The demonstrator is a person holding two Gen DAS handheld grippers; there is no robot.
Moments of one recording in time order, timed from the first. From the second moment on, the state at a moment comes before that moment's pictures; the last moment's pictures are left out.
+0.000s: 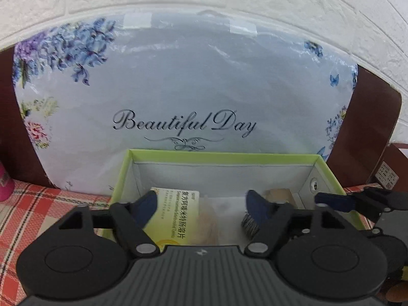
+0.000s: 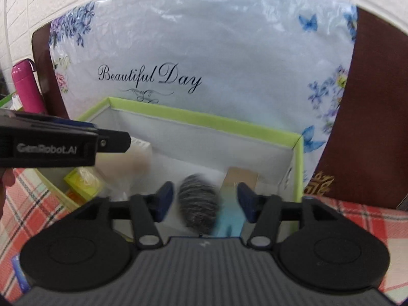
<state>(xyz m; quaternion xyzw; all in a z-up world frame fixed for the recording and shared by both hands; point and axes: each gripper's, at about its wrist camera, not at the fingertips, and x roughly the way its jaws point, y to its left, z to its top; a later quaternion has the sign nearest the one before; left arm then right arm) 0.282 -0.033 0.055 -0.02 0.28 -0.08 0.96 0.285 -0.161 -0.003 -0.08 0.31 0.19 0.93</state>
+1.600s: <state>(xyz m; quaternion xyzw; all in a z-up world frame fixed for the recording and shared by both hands) 0.047 -0.017 0.039 0.00 0.31 -0.05 0.95 0.038 -0.236 0.003 -0.01 0.24 0.18 0.95</state>
